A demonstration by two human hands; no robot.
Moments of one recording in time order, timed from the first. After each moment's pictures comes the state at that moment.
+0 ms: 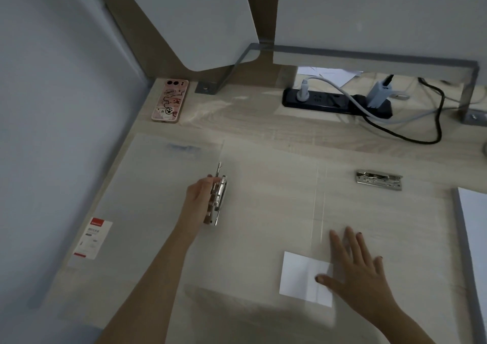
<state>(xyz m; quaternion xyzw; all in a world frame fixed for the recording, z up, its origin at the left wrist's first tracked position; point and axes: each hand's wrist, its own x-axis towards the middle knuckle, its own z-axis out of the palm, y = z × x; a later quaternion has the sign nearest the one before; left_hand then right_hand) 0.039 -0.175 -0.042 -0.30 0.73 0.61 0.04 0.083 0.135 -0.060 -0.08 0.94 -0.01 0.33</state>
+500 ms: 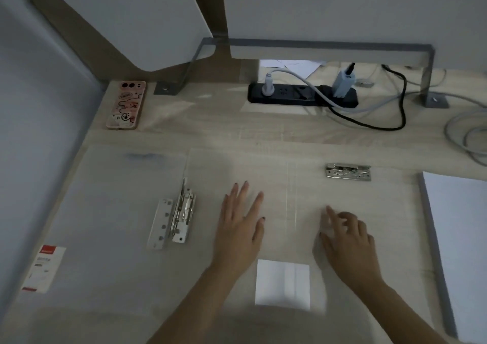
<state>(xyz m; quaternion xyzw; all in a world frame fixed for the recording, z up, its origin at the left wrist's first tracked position) 0.050 -0.060 -0.082 0.04 0.98 0.20 -0.03 0.047 0.159 -0.068 -0.02 0.99 -0.06 0.14</state>
